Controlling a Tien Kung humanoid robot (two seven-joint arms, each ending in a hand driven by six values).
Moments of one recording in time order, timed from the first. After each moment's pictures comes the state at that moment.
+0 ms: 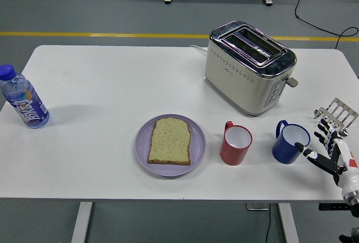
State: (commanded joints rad) left arm -0.21 0.04 -0.48 -0.25 -0.23 0.21 0.01; right arm -0.02 -0.28 1.24 1.19 -1.12 -0.23 0.32
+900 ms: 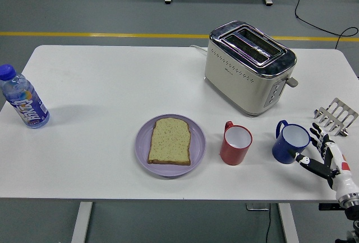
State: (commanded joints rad) left arm -0.21 0.04 -0.48 -0.25 -0.23 0.21 0.01; right arm 0.00 -0.28 1.19 1.15 -1.13 -0.25 0.35
